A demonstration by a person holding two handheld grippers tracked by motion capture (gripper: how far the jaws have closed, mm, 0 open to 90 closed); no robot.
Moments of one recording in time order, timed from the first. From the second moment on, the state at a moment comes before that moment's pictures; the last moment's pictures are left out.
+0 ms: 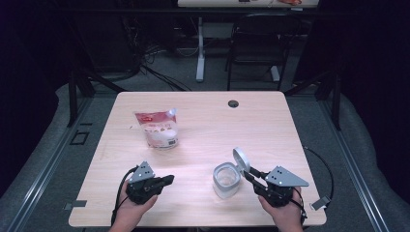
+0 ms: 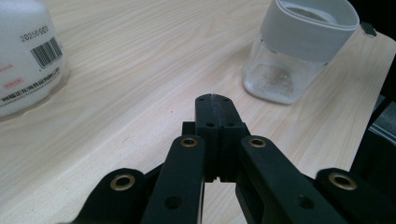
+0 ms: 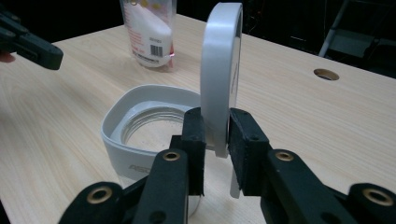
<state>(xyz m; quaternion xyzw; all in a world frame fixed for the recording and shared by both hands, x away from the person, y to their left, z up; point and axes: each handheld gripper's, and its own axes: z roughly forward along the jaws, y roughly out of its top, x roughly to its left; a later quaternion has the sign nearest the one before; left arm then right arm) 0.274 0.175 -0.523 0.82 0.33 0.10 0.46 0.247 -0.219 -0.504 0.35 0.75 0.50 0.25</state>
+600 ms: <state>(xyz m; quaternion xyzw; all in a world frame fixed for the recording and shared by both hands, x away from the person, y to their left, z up) 0.276 0.179 -0.527 0.82 0.34 0.11 0.45 0.266 -0.220 -0.509 0.37 0.73 0.53 0.22</state>
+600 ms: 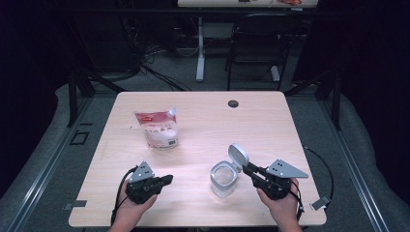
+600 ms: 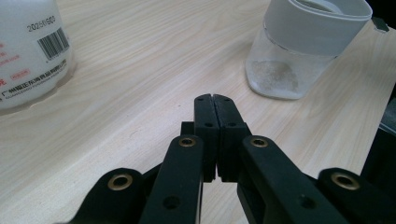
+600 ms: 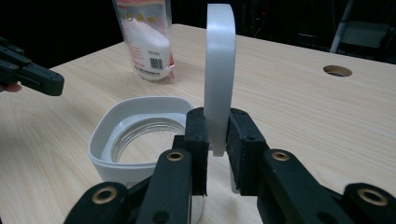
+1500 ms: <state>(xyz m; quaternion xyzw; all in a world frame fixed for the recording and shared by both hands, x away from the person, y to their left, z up) 0.276 0.183 -0.529 0.81 0.34 0.11 0.46 0.292 -0.221 -0.509 0.39 0.72 0.53 0.20</state>
